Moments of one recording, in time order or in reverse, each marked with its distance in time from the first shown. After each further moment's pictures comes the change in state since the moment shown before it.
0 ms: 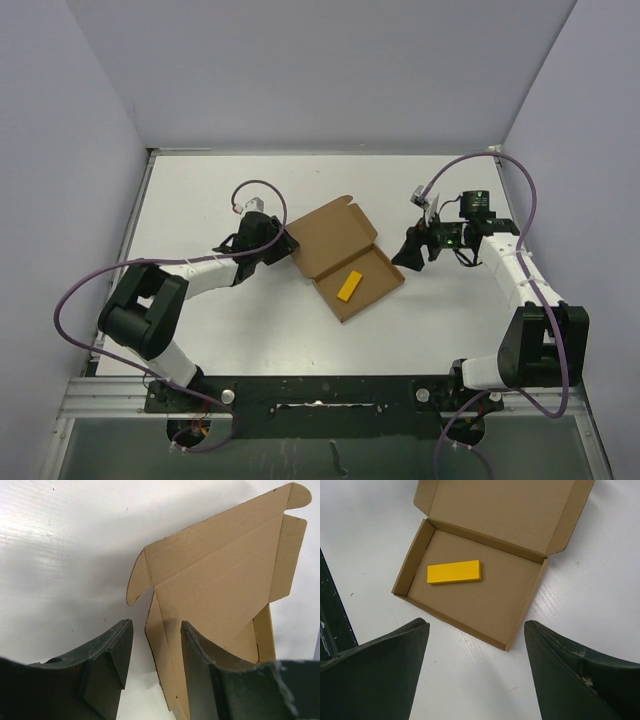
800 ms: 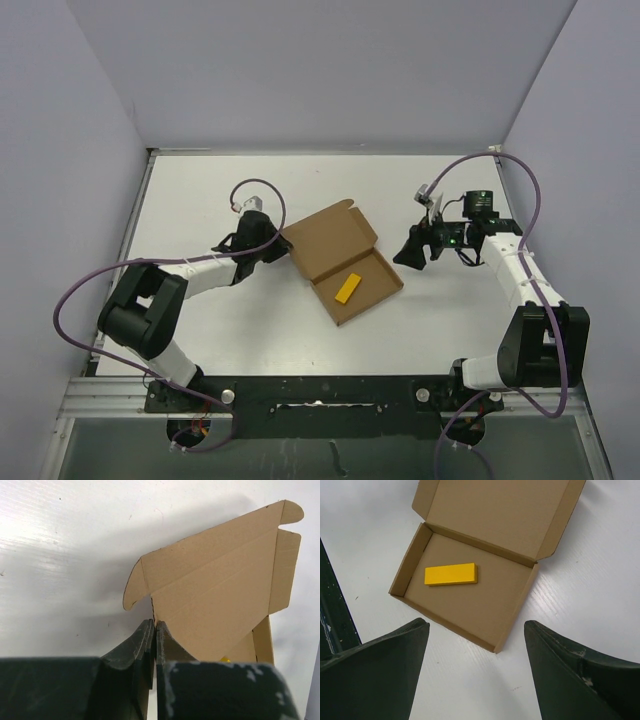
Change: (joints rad) left arm 0.007 0.007 0.001 0.004 -0.015 0.010; right arm -0.020 0.000 0.000 0.000 -0.029 0.019
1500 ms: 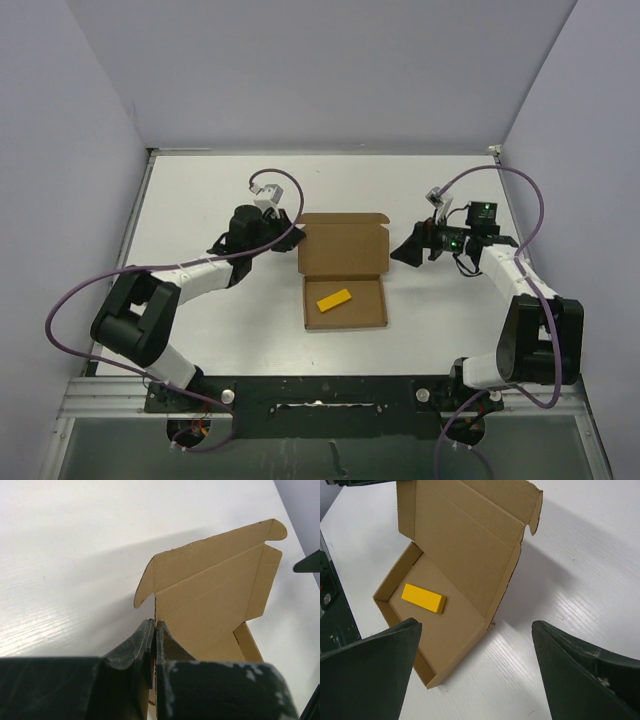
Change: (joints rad) left arm 0.008 -0.051 -0.017 0.216 0.276 0.370; right arm -0.058 0.016 -0.156 0.349 -0.069 0.316
